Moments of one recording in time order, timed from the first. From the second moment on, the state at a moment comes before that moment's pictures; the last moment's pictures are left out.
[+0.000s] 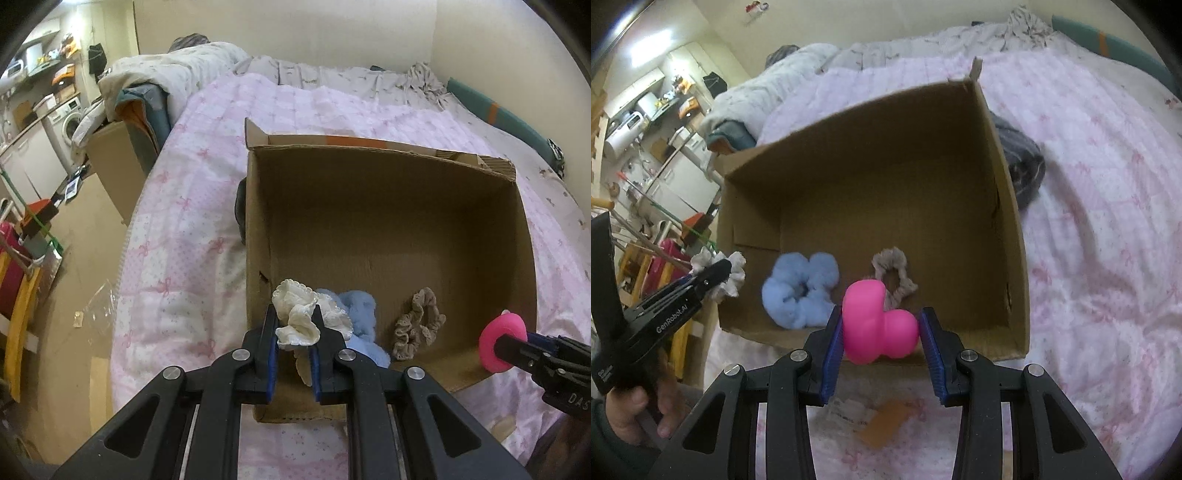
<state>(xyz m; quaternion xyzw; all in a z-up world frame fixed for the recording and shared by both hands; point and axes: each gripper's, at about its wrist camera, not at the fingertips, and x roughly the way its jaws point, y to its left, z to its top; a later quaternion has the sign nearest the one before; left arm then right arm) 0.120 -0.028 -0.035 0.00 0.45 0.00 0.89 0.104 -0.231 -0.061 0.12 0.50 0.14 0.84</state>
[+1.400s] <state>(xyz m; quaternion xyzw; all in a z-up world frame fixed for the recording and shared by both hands) 0.106 -0.036 -0.031 0.00 0.44 -0.02 0.90 0.103 -0.243 -0.060 0.16 0.48 0.13 0.85</state>
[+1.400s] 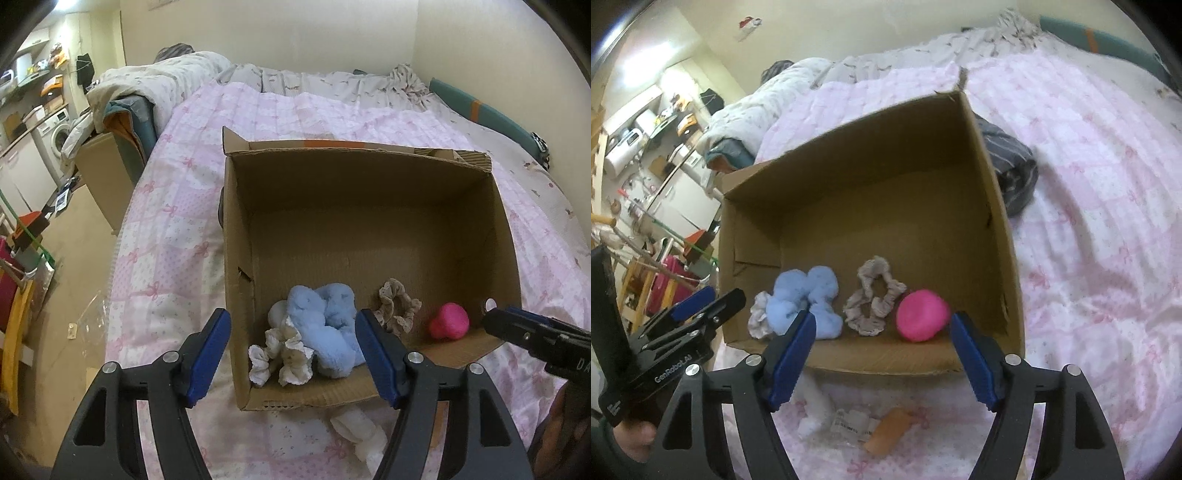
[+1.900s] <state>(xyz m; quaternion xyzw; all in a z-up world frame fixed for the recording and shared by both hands) 0.098 -0.021 -0.030 -0.01 0.45 0.01 0.90 0.095 -0.254 -0.053 0.16 0.47 0.12 0.86</state>
